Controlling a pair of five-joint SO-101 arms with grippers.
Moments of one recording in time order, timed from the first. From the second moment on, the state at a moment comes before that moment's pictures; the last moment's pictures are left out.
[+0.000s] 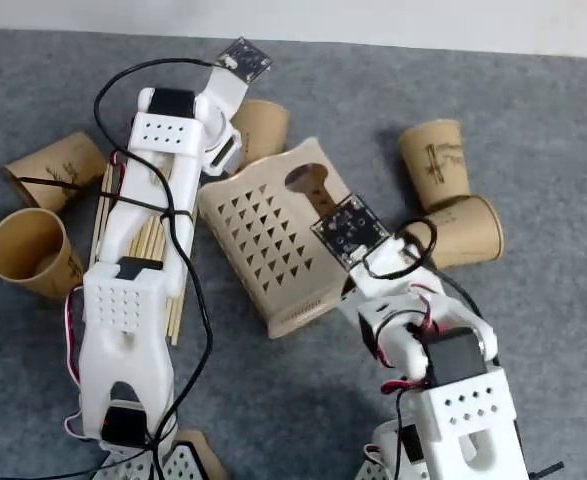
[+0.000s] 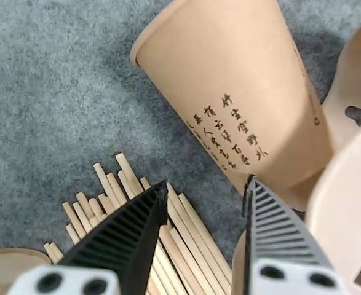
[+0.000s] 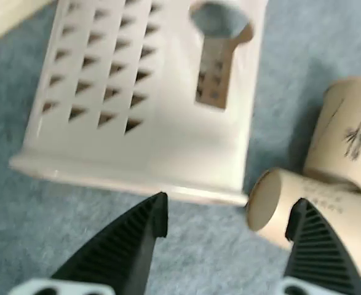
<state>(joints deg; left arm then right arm) 1.5 42.7 -45.3 79.0 -23.7 -23.0 -60.4 49.9 67.0 29.8</state>
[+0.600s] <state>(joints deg) 1.5 42.7 -45.3 79.0 -23.5 -21.4 -60.2 78.7 48.2 29.9</state>
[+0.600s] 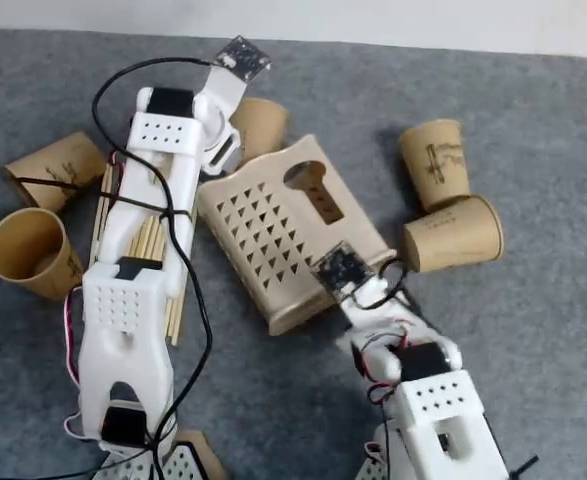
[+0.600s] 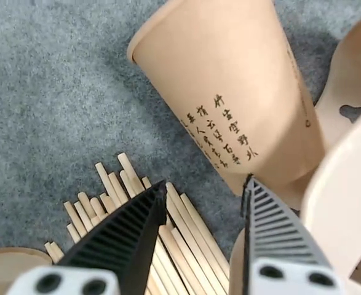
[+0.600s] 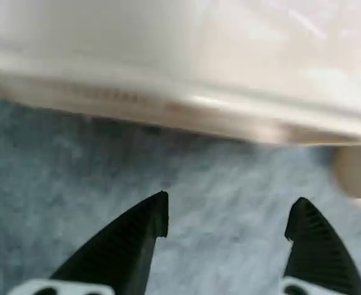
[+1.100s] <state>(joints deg) 10.4 42.7 -65.1 100.4 -23.6 -9.0 -60.4 76.3 53.5 34.8</state>
